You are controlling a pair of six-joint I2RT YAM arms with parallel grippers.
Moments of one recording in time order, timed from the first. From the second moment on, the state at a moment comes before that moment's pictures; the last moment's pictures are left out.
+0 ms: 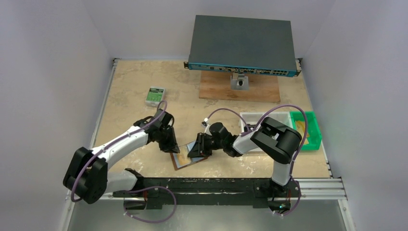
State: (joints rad) left arm -0.52 1.28 0.69 -0.64 0.23 -0.78; right arm 0.92 1.85 0.63 0.62 -0.46 1.11
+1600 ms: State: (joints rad) left arm -0.57 1.41 0.68 -0.61 0.25 -0.81; right arm 0.88 1.87 0.52 0.85 -0.50 1.20
